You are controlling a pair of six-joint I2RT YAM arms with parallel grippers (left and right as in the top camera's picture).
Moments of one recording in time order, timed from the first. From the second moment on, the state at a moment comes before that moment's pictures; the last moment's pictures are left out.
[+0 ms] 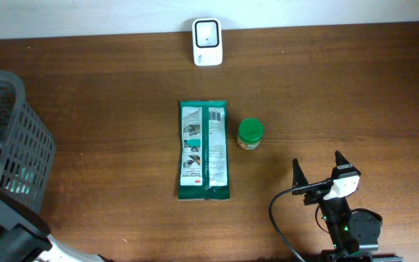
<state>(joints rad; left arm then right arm) 0.77 1.91 1.48 -1.04 -0.13 -0.46 -0.03 0.01 0.01 -0.06 -0.19 0.03</state>
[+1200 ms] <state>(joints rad) 0.37 1.54 2.09 -1.28 0.24 -0.40 -0.03 0.01 0.01 -0.06 -0.19 0.03</state>
